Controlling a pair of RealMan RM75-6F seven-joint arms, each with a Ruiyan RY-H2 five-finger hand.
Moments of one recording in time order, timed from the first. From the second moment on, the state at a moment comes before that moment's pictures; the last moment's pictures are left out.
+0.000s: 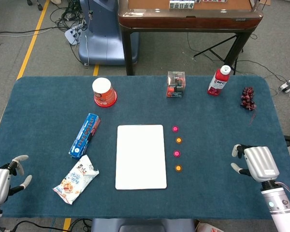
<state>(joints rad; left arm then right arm) -0.04 -1.16 -0.04 -1.62 1.55 1.57 0.02 0.21 -1.03 0.06 -1.85 -1.45 1.33 -0.21</state>
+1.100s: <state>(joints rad) -0.05 -1.20 -0.03 -1.57 1.56 1.56 -0.02 0.42 -1.25 0.07 -1.87 -1.21 1.05 -0.49</state>
